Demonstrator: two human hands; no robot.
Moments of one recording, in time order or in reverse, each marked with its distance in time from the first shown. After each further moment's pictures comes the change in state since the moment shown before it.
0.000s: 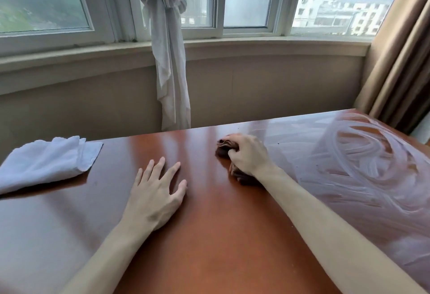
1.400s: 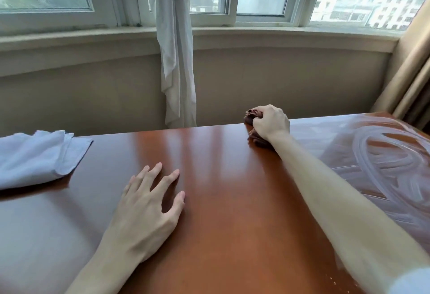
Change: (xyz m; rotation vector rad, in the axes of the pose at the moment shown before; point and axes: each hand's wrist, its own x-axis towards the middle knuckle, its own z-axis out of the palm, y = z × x) left_hand 0.002 -0.002 0.008 -0.073 0.098 -0.017; right_hand 0.126 0.061 0.000 -0.074 0.156 0.223
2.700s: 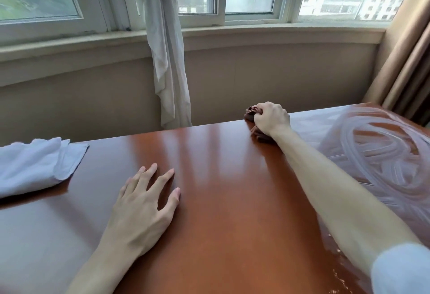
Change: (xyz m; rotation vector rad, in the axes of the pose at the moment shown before) left_hand 0.001 -0.002 -0.001 0.040 -0.010 0.009; right_hand 0.003 0.022 -0.017 -0.130 -0.027 -0.011
